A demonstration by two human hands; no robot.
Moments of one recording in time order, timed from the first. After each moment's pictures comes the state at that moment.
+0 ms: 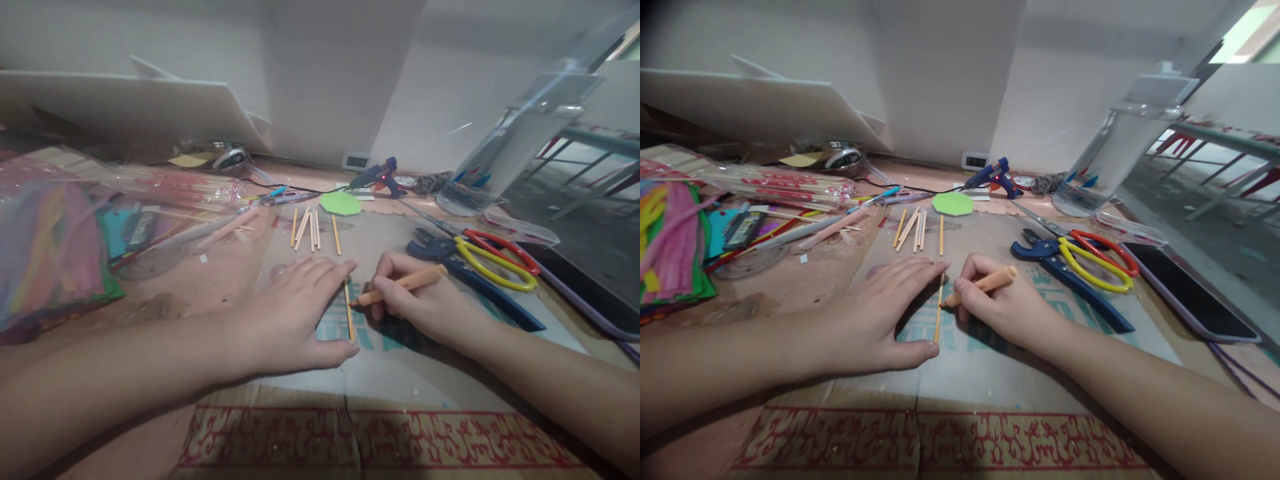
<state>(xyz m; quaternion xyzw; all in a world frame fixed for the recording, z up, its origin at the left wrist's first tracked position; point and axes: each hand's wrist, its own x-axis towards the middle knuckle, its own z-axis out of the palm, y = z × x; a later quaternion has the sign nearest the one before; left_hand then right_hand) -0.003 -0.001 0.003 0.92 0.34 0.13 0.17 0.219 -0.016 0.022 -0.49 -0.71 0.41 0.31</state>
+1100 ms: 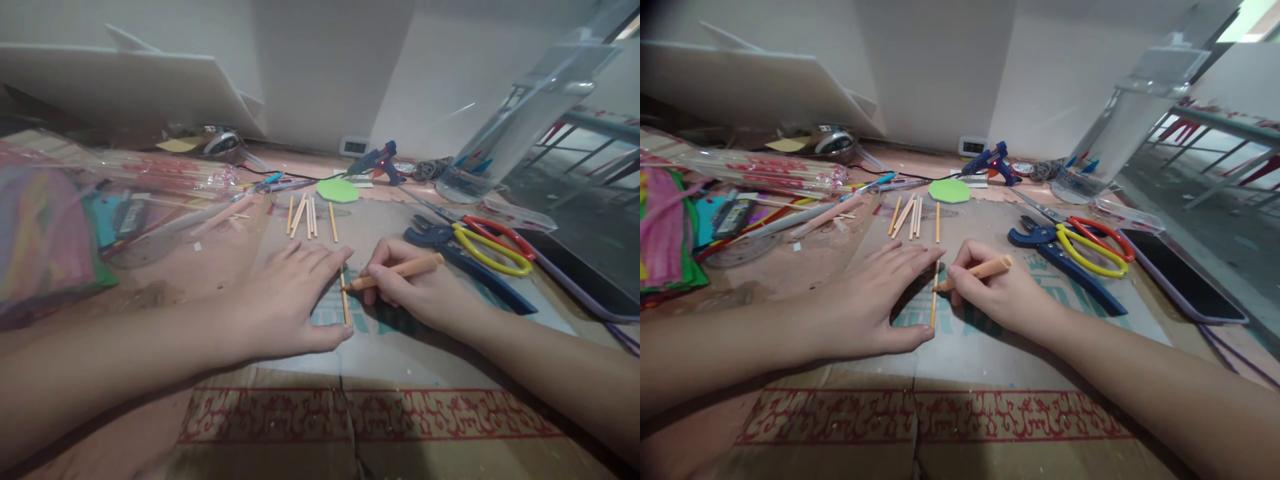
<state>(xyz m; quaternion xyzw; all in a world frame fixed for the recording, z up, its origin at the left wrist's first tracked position) -0.005 -0.001 0.006 0.93 0.34 0.10 0.13 0.217 -0.020 0.025 -0.49 -0.70 0.42 0.31</state>
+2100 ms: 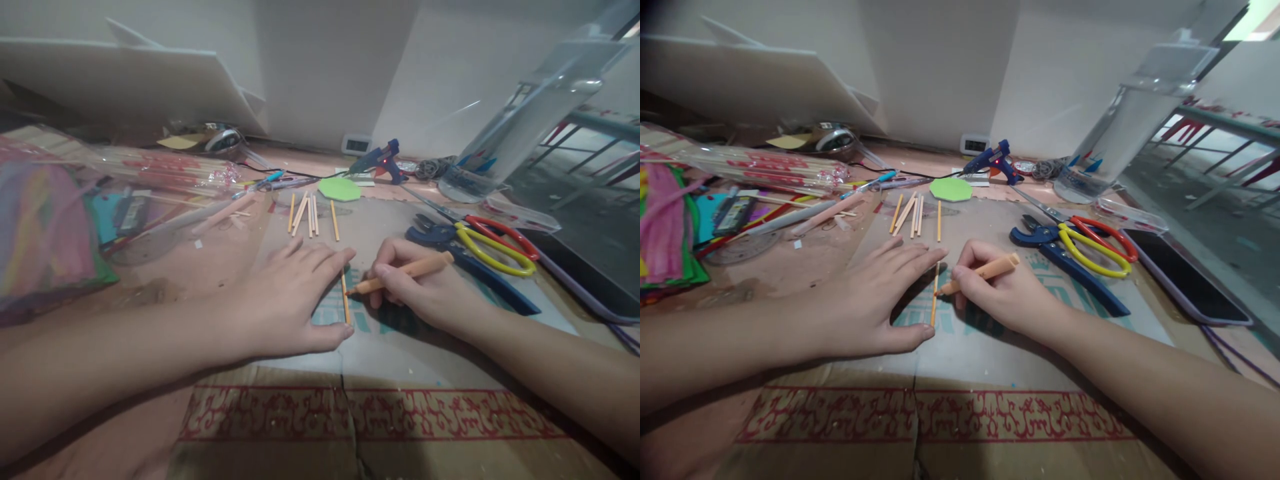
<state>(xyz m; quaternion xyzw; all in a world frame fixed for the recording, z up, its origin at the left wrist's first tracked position) -0.007 -0.001 0.005 0.93 0.32 0.11 0.11 0.219 -0.021 0.024 -0.47 -0.71 0.43 0.31</state>
